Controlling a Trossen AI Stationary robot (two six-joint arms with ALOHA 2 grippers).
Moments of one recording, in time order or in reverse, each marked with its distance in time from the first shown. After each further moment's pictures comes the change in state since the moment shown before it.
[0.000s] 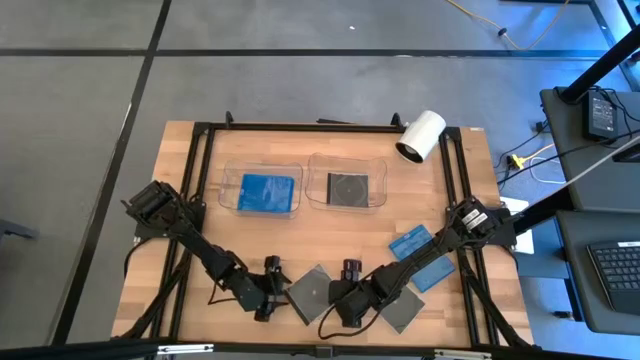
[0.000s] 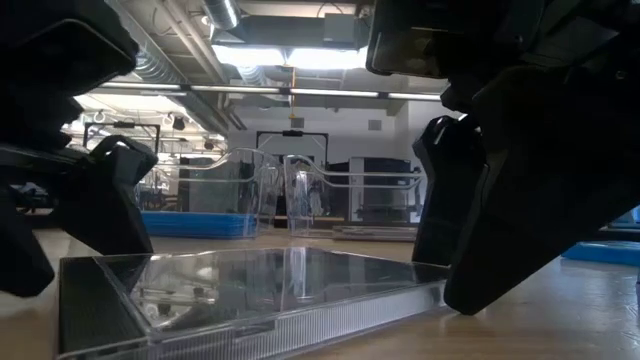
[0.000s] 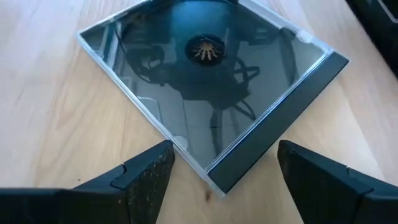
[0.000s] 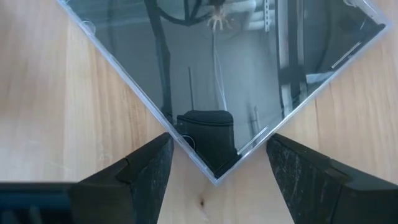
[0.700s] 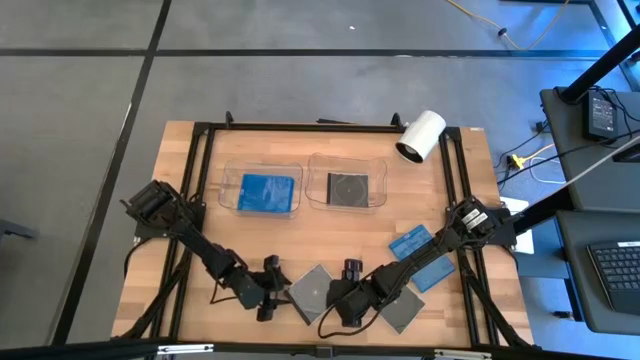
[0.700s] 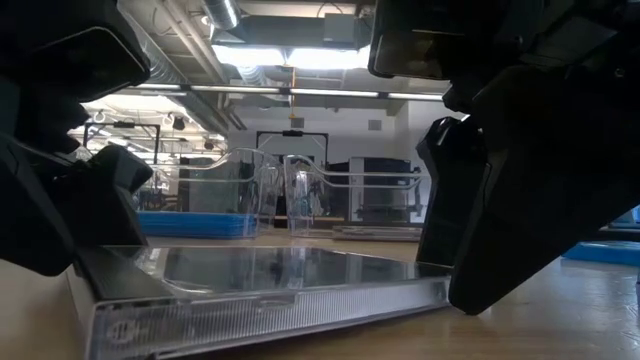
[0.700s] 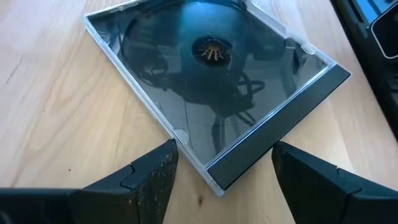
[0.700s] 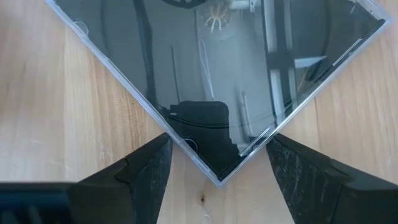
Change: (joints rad) left arm 0.003 -0.009 -0.005 0.061 0.027 -0.138; right arm -0.002 -0.001 0.000 -0.012 -0.005 0.023
